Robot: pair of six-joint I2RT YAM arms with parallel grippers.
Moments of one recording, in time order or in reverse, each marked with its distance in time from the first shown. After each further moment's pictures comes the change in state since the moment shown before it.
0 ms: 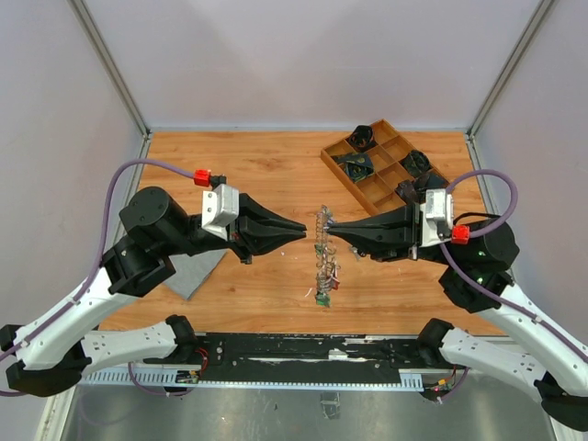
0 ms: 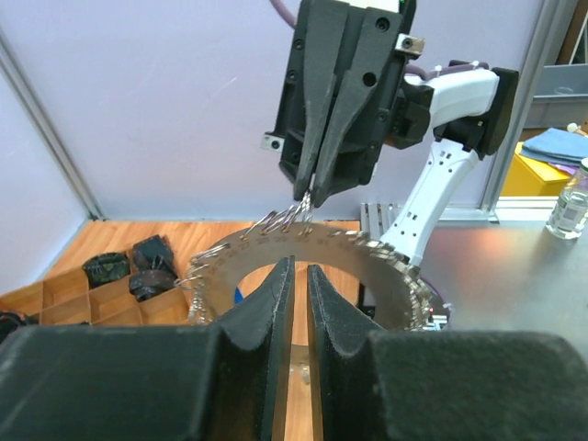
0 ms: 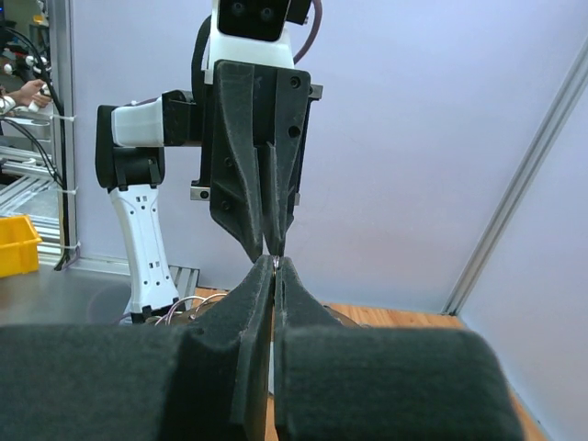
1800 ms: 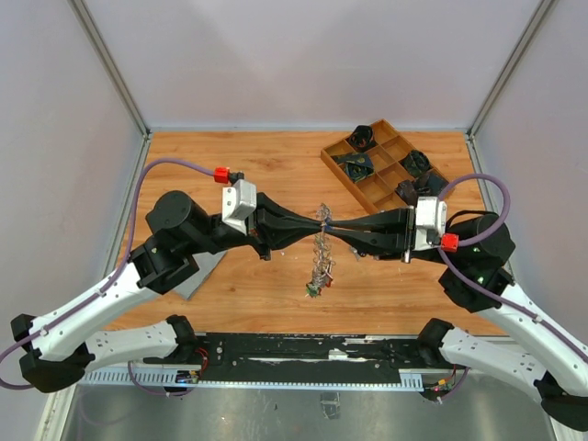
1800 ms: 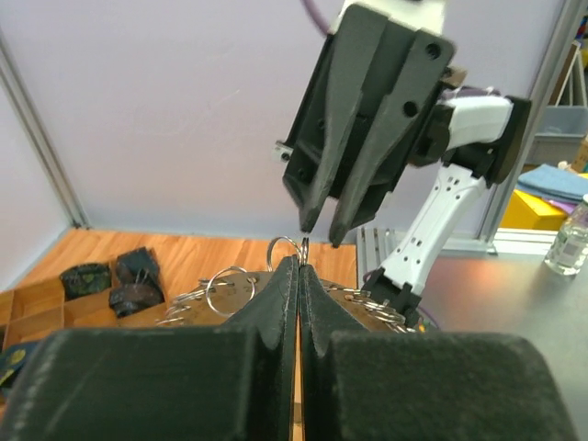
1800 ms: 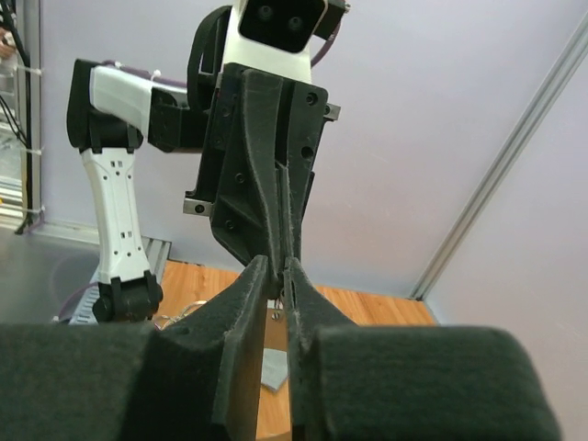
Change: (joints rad) left arm -0.002 0.035 -0.148 0.285 -0.017 -0.113; right arm 0.000 0.016 -0.010 -0.005 -0.020 -0.123
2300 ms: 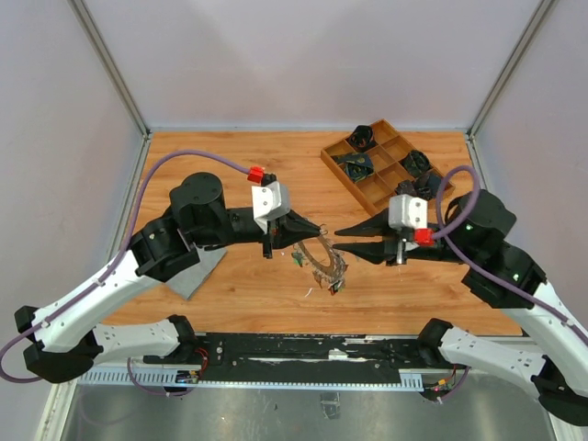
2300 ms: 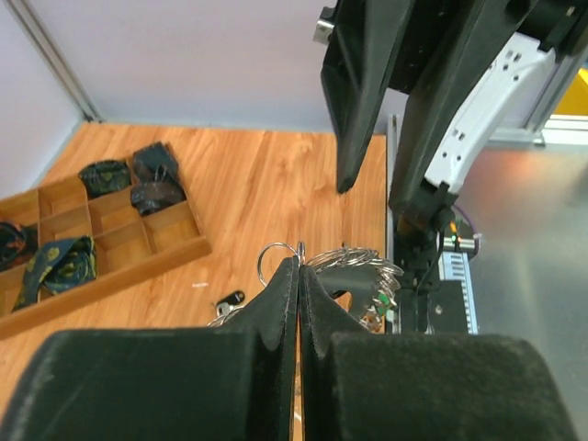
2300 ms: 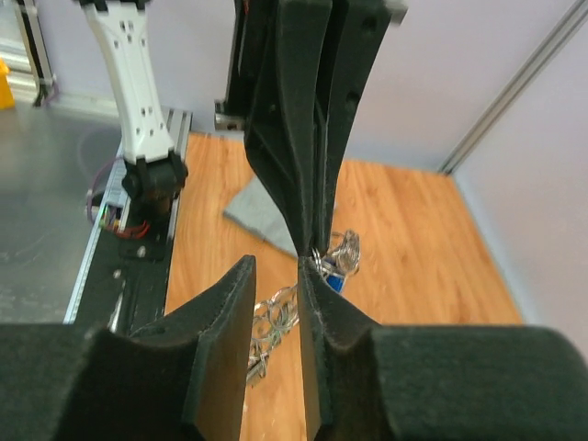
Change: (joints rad) left arm 0.000 0.099 0.203 -0.456 -0.028 0.214; right arm 0.000 0.040 0.290 -0.702 0.022 -0.234
